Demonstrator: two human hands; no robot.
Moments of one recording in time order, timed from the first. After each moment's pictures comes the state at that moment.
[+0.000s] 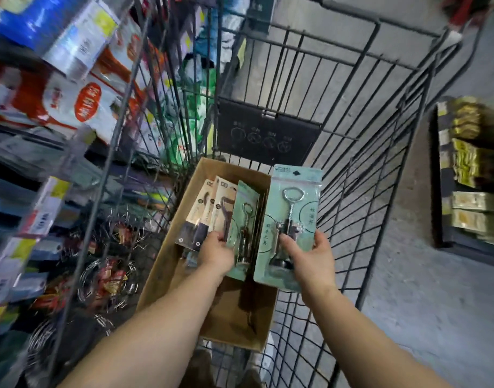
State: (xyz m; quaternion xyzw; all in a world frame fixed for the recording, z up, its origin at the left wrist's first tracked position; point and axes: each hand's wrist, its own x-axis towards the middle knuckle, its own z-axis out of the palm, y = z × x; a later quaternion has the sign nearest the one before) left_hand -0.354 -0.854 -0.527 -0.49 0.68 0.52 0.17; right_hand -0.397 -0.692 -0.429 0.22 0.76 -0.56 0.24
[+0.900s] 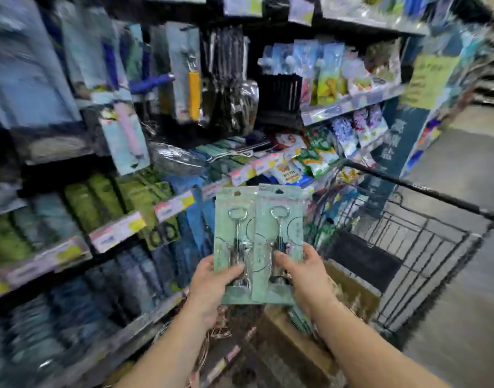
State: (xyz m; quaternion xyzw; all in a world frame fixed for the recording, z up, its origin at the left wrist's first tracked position) left_hand 0.007 -0.862 -0.191 -0.46 0.47 0.68 -0.32; right_hand -0.151 -0.763 -0.169 -0.24 0.69 -0.62 0.29
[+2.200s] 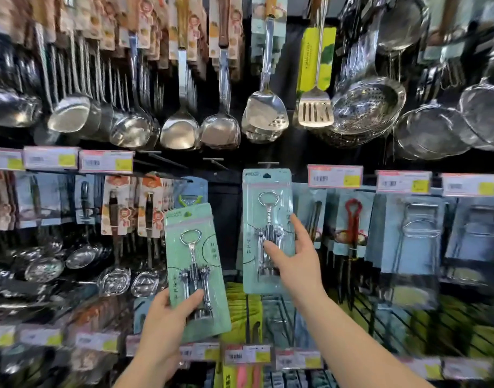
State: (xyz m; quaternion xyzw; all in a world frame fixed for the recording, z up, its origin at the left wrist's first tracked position) left_hand 0.747 -0.843 -0.034 -0.48 0.35 0.36 -0.72; right_hand 0.536 -0.911 0.057 -0.62 0.35 -0.62 0.33
